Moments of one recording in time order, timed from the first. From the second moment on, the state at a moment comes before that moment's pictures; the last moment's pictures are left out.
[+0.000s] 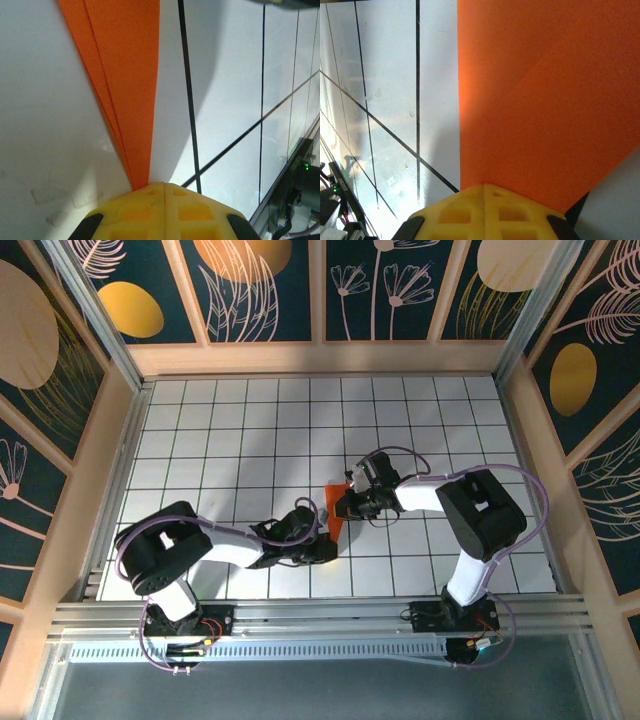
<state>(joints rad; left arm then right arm) -1.02 1.67 0.55 0.33 0.30 -1.06 0.56 1.77 0.78 -0.05 -0.61 0.55</state>
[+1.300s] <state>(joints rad) -0.78 1.16 0.51 -0.08 -0.19 -0.98 0.82 1.78 1.11 -0.57 0.12 0.65</state>
